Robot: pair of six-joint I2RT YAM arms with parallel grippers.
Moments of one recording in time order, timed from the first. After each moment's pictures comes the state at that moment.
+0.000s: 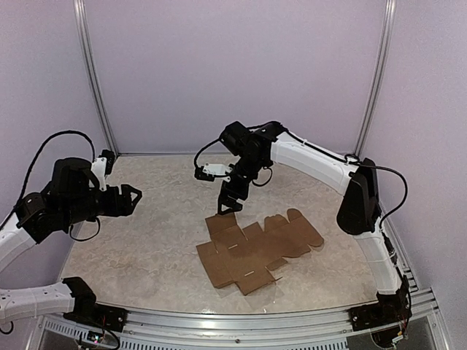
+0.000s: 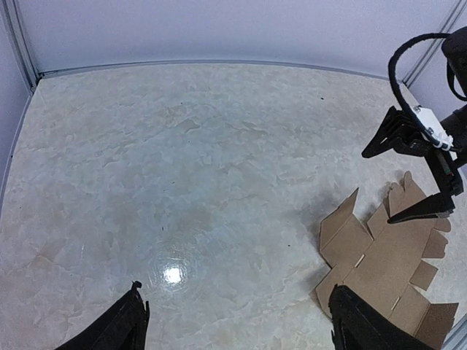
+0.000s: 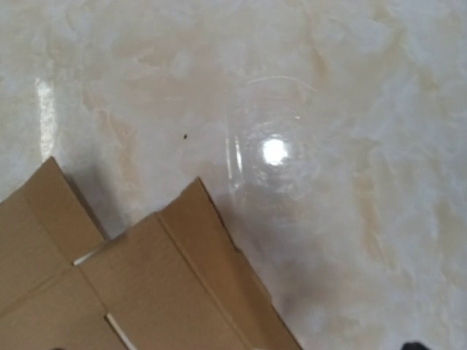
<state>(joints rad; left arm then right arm) -0.60 0.76 0.82 -0.61 -0.22 -0.37 0.84 2.34 2.35 -1.12 -0.26 -0.56</state>
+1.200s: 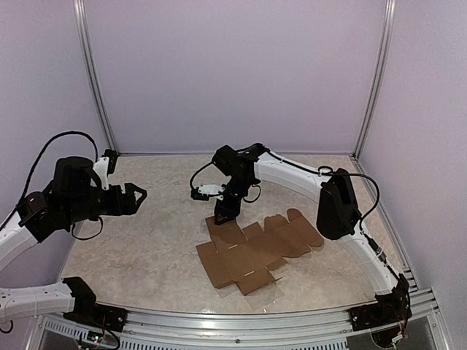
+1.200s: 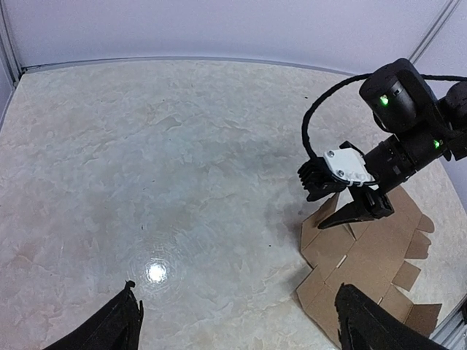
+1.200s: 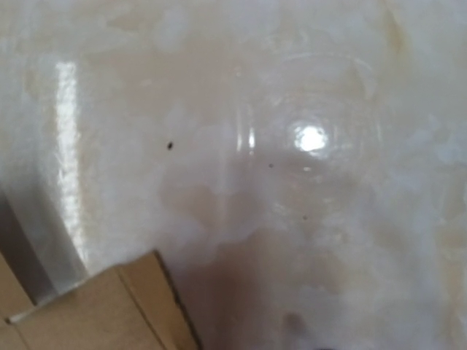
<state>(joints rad) -0.60 0.77 0.82 -0.58 -0.16 -0.40 0.83 2.58 2.46 -1.09 -0.33 -0.61</state>
